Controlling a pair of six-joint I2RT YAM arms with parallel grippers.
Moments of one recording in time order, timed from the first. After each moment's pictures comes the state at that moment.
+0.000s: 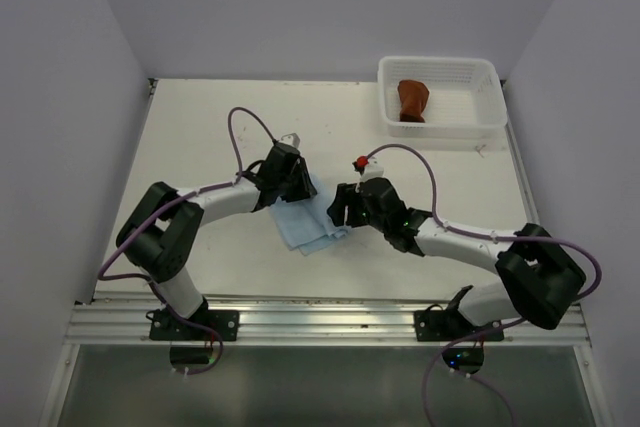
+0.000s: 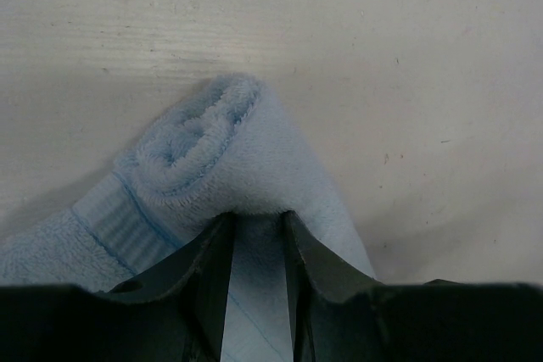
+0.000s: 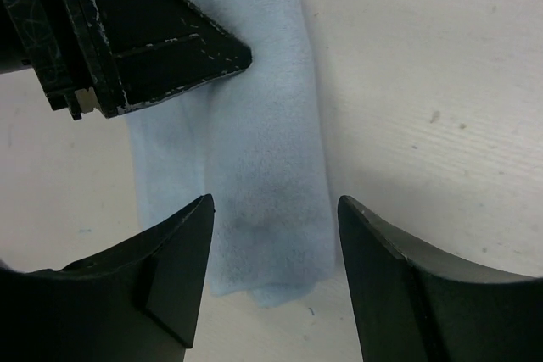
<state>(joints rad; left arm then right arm) -0.59 1.70 0.94 -0.03 0.01 -0.72 0.80 1.37 0.64 0.16 0.17 0.55</state>
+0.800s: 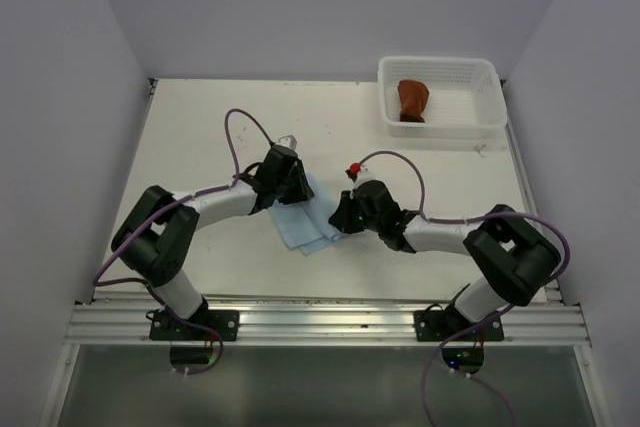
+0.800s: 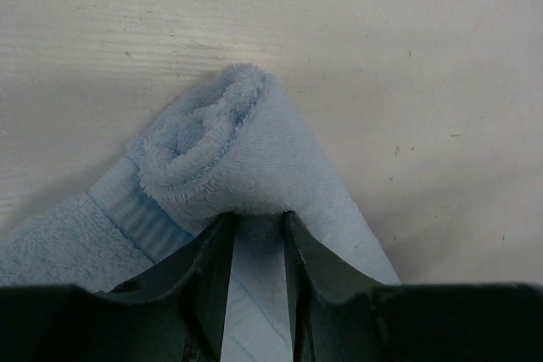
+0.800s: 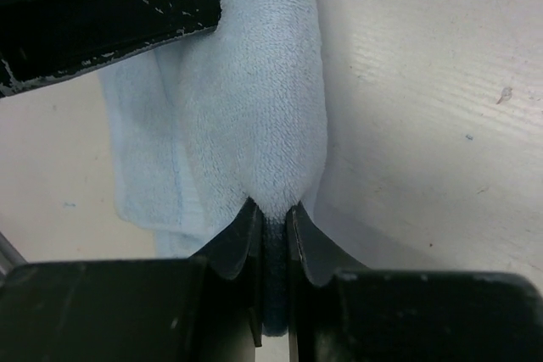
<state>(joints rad) -0.59 1.67 0.90 -0.04 -0.01 -0.72 0.75 1.56 0.61 0.33 -0.04 0.59</state>
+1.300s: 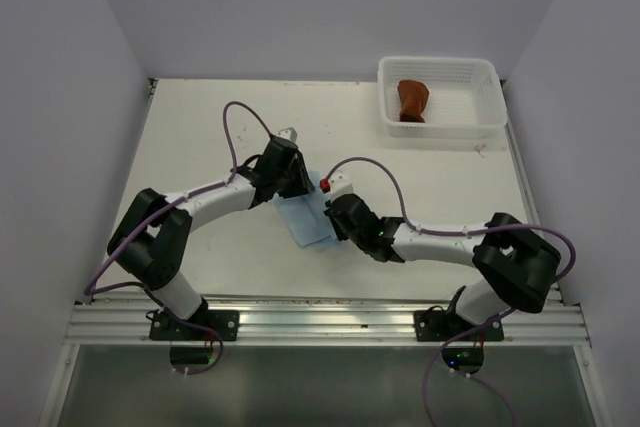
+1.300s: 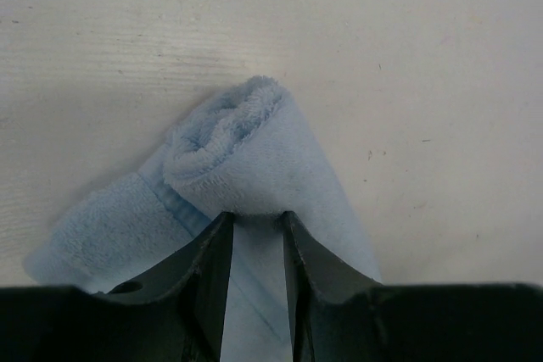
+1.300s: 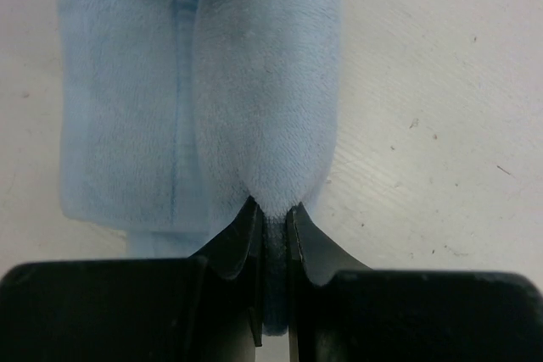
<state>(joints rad) -0.59 1.64 0.98 -0.14 -0.01 -0.72 0.97 1.51 0.71 0.10 0.39 0.27</state>
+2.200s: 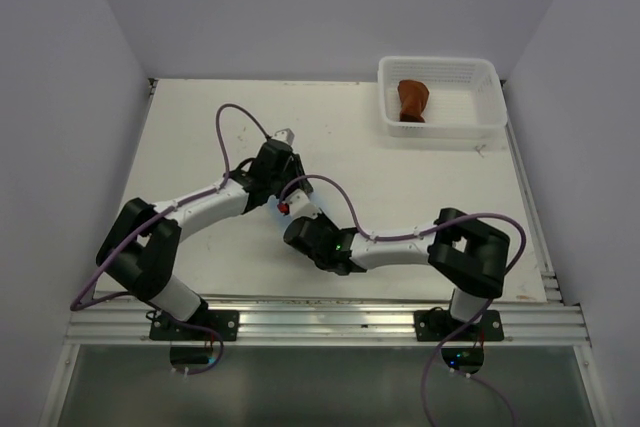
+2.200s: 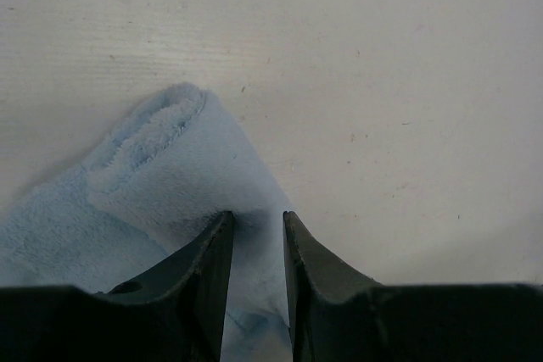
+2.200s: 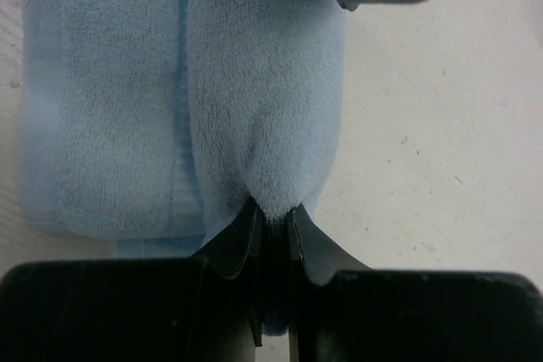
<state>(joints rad) -0.59 1.56 0.95 -0.14 0.02 -0.72 1.19 1.74 0.93 -0.05 0.75 0.19</state>
